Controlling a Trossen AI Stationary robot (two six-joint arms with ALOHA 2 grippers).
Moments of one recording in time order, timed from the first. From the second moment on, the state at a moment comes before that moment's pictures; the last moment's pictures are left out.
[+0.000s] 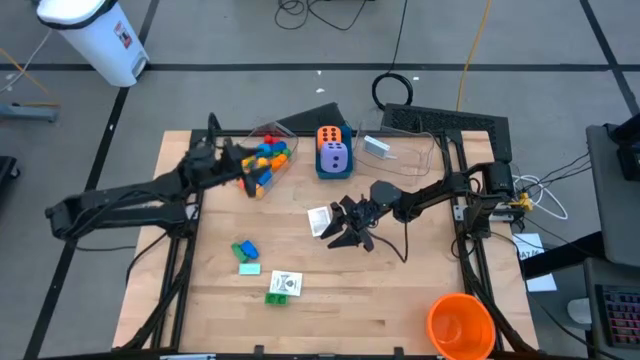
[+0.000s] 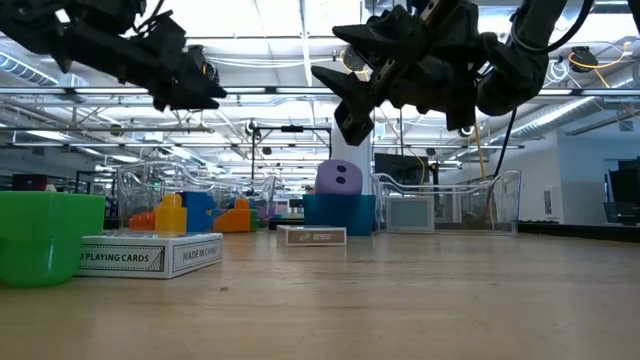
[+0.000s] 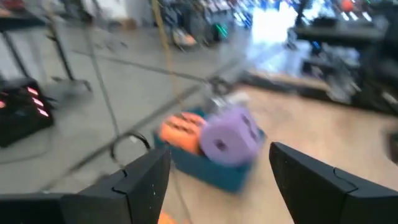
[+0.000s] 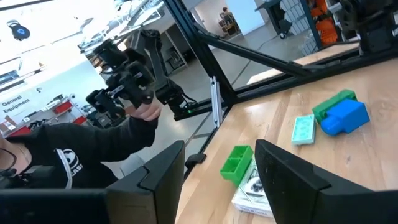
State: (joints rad) left arm 0.46 0.80 0.42 0.23 -0.05 0.00; right arm -0.06 1.78 0.72 1.13 -0.68 0.56
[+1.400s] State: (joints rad) left arm -0.64 1.00 0.64 -0.86 -0.30 -1.31; right arm 0.05 1.78 0.72 0.56 -0.39 -0.20
